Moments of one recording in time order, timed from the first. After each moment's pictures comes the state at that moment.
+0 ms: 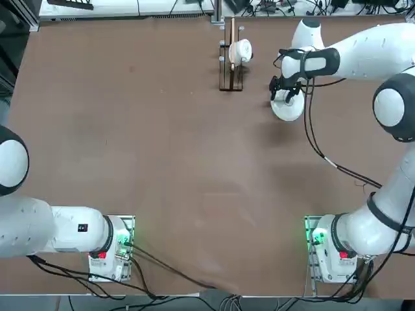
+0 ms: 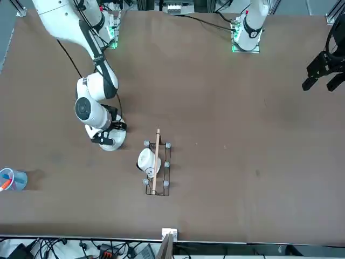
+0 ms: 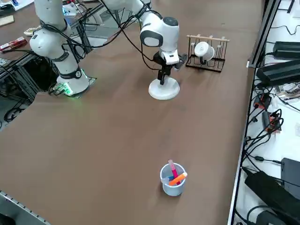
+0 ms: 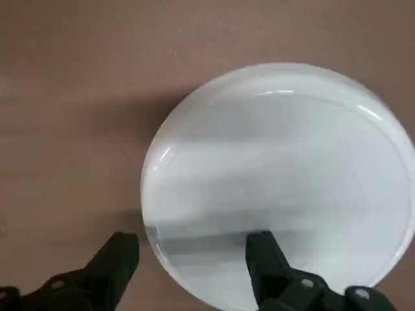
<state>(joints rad) 0.17 0.48 0.14 -2.02 0.06 2.38 0.39</state>
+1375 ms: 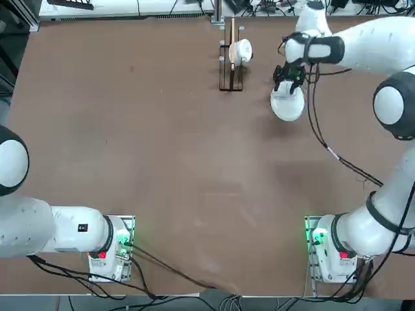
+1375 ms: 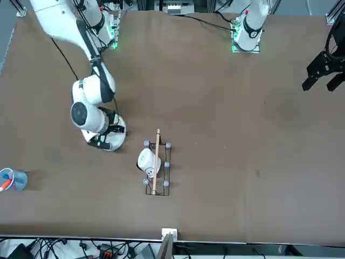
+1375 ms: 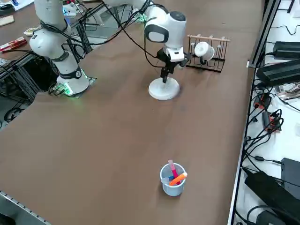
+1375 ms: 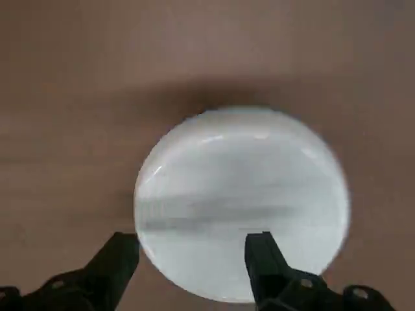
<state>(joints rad) 0.13 0.48 0.12 -1.87 0.06 2.19 0.34</state>
